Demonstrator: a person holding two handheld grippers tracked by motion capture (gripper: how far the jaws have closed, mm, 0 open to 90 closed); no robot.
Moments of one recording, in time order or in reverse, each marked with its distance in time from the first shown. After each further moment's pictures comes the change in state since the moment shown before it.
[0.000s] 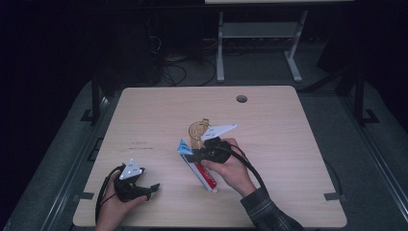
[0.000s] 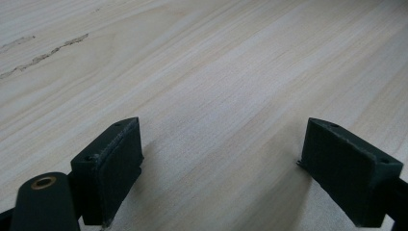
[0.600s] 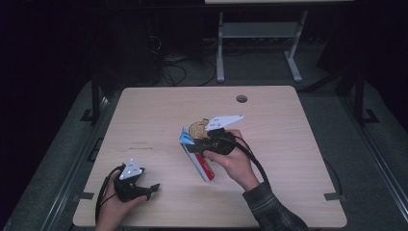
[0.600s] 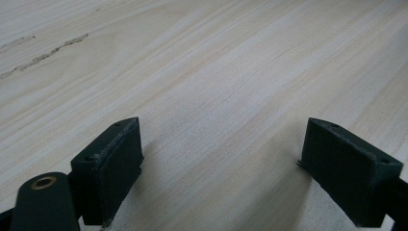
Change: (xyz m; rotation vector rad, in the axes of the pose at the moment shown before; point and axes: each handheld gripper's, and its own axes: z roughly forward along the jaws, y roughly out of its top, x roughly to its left) left arm 0.000 0.000 0.000 0.001 -0.003 -0.001; right arm -0.001 0.023 -0.022 -0.074 -0.016 -0.015
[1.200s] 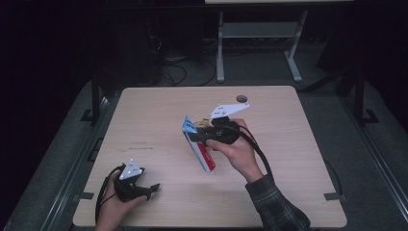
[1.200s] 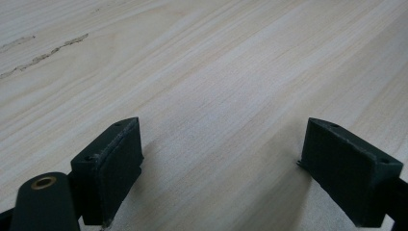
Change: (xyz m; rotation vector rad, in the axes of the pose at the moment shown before) left arm 0.000 0.000 0.000 0.000 0.000 0.000; right arm -0.009 0.024 -0.016 -0.038 -0.022 -0.012
